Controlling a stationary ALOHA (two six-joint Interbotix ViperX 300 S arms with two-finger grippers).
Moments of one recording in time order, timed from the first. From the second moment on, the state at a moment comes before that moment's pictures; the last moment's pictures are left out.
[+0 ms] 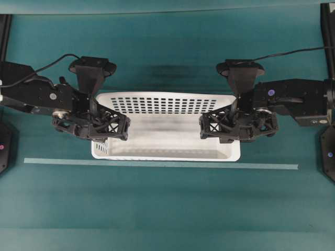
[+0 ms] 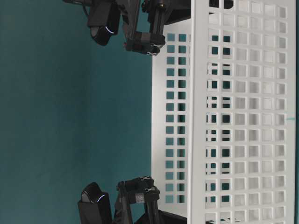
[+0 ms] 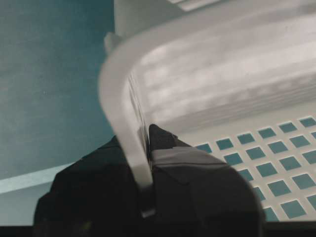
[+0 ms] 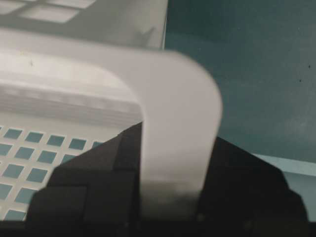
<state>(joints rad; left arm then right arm) 0.10 -0.05 0.61 0.03 0.75 -1.28 -0.11 0.00 0.60 0.11 0.84 1.26</state>
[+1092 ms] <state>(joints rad) 0.09 -0.04 0.61 0.03 0.69 -1.27 -0.11 -0.02 0.63 0.14 0.81 1.25</state>
